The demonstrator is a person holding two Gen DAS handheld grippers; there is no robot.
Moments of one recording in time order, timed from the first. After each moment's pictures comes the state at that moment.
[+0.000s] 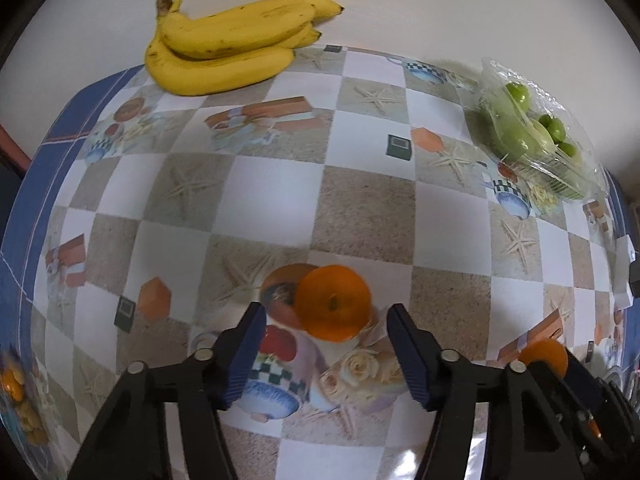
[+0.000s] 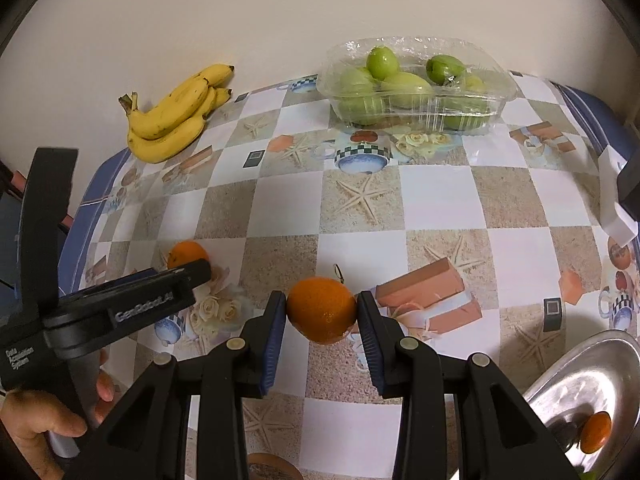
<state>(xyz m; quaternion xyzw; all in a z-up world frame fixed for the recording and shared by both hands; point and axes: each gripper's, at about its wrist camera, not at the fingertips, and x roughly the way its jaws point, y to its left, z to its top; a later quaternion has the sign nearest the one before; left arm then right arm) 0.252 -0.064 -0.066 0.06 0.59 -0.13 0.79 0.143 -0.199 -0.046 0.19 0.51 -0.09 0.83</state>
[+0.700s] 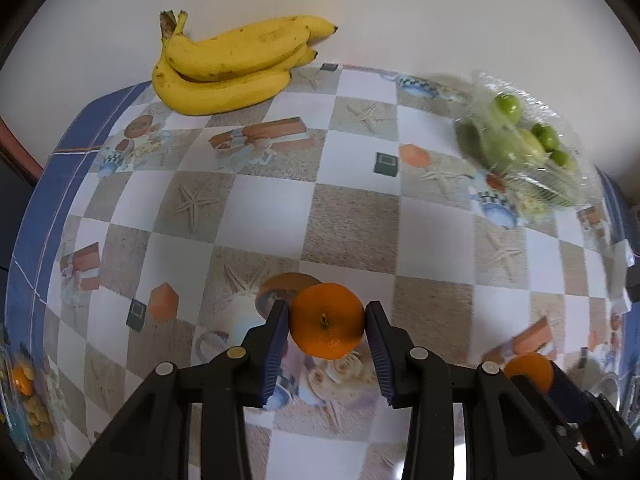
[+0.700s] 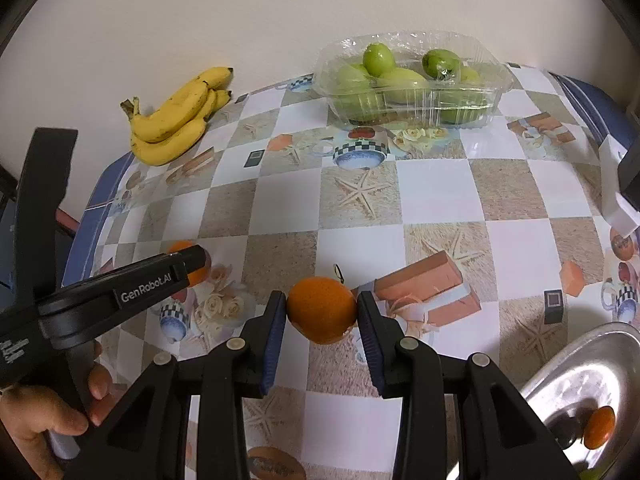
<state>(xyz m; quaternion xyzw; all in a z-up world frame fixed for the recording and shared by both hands) 0.241 -0.070 -0.046 0.07 0.58 -0.12 0.81 0.136 -0.201 -0.042 0.21 0.51 -0.08 0.83</state>
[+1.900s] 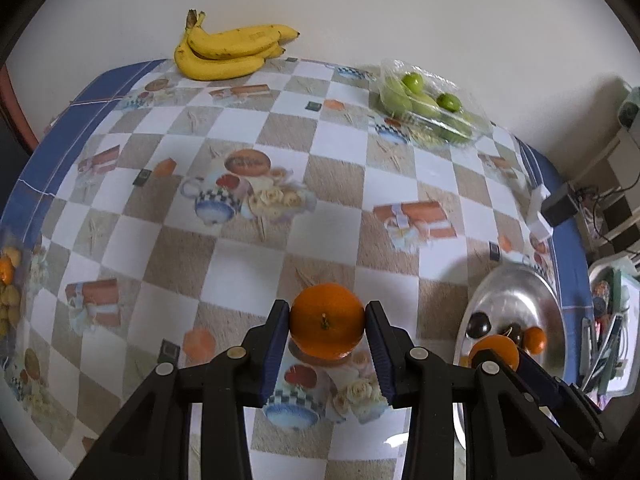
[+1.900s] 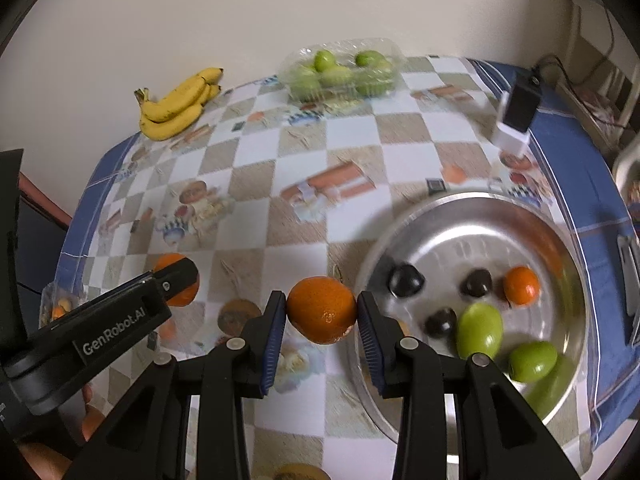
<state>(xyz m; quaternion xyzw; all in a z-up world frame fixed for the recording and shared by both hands) 0.072 -0.056 0.002 0.00 0.56 -0.16 0.81 -0.010 -0.191 0.004 0.19 0.51 -0.13 0.83</state>
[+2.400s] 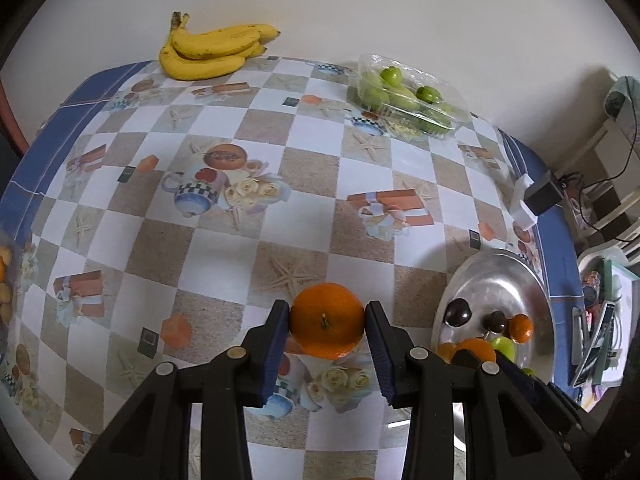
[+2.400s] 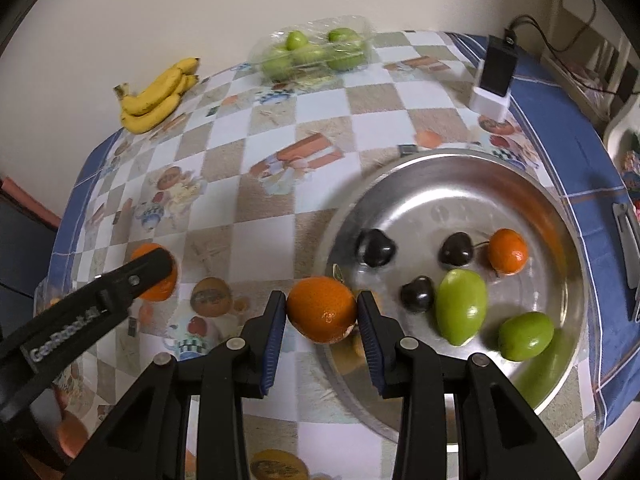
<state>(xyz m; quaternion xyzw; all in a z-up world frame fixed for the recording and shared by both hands) 0.059 -0.071 0.005 0.00 0.56 -0.19 0.81 -0.028 -0.210 -0.015 0.21 0.53 -0.15 0.81</state>
